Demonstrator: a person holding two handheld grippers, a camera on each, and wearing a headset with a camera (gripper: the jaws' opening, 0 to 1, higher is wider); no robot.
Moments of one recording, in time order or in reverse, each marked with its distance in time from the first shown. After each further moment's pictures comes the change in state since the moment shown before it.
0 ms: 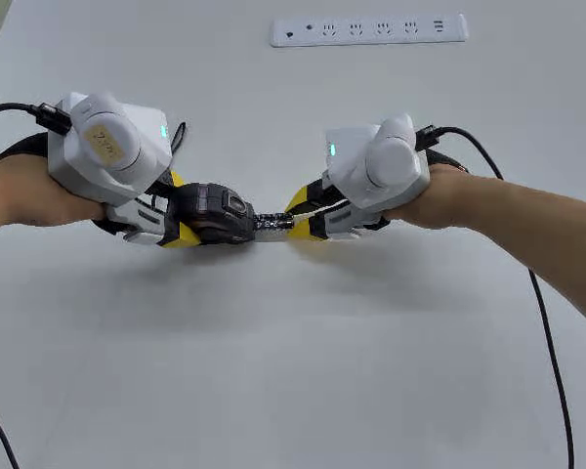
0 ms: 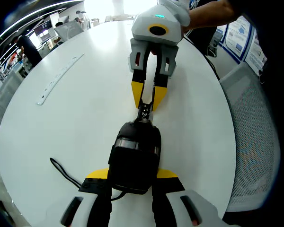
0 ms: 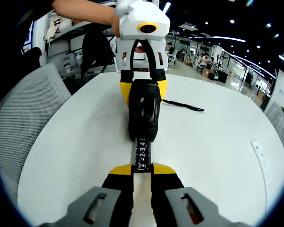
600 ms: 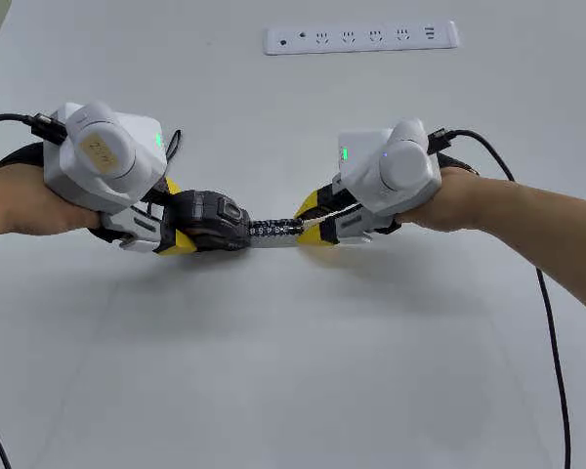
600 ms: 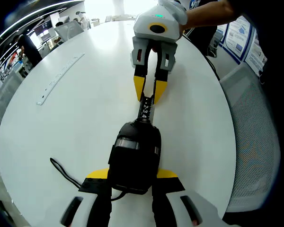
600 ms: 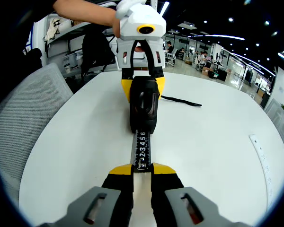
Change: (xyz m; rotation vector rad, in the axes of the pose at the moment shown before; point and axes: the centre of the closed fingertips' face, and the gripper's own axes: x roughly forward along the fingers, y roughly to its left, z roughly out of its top) left arm 0.000 -0.001 0.000 -0.002 -0.001 0.000; right arm -0.013 0.001 -0.011 0.017 0.005 0.003
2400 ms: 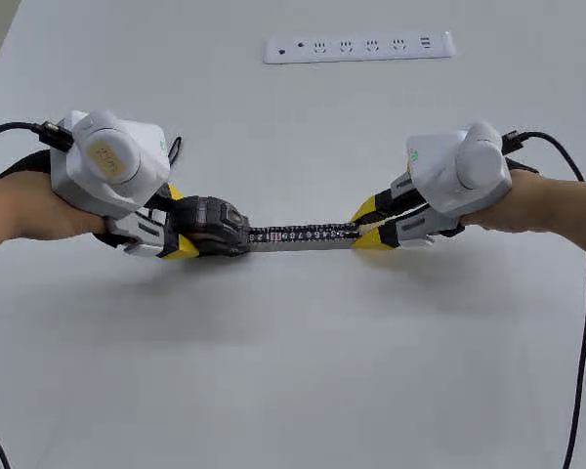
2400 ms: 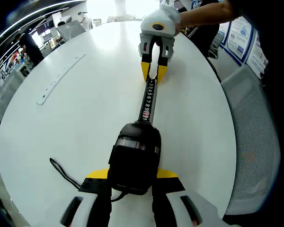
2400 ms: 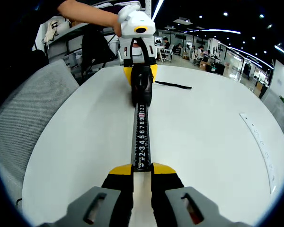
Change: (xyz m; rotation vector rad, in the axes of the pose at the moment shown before) left arm 0.001 0.000 0.003 -0.015 -0.008 0.006; right arm -0.050 0.002 -0.052 0.043 0.030 0.003
